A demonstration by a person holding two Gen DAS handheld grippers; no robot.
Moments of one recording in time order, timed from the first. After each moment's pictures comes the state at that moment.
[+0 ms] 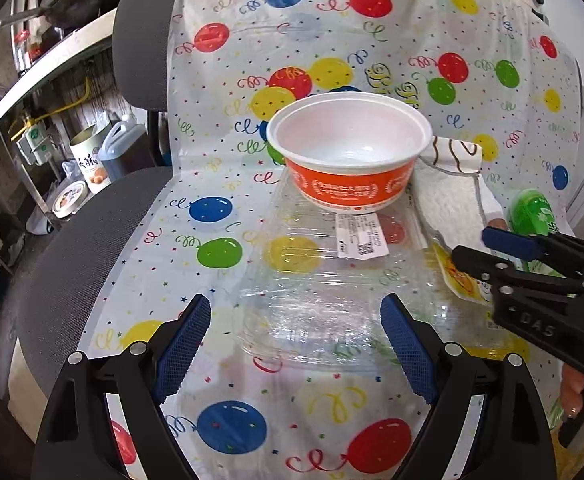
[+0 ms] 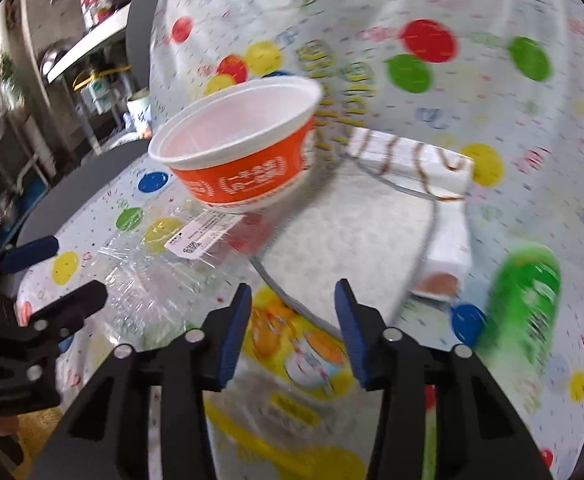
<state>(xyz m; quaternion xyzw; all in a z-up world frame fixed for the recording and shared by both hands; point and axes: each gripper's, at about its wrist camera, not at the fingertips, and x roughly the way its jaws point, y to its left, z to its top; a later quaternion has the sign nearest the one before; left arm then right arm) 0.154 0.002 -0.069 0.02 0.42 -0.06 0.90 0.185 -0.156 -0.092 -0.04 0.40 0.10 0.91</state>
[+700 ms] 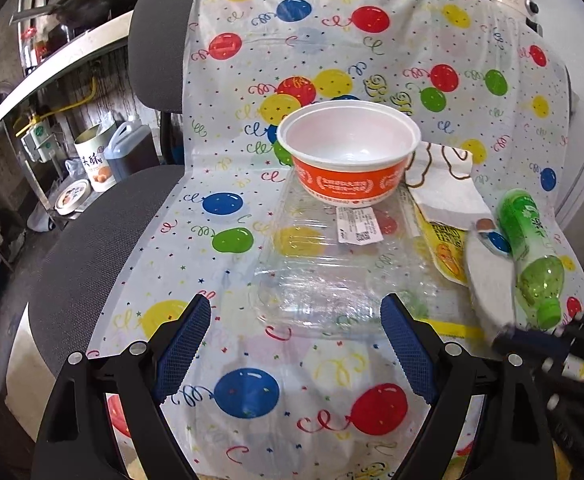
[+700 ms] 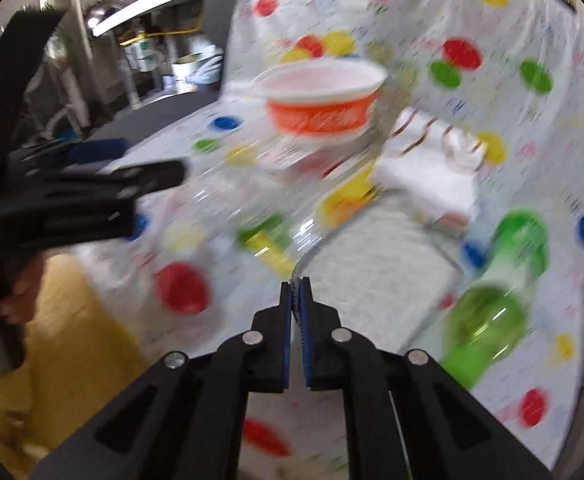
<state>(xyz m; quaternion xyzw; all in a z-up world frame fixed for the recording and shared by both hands) 0.125 0.010 -0.054 0.02 0.42 -0.07 0.91 0.082 -0.139 -0.087 -0.08 0.43 0.16 0.89</state>
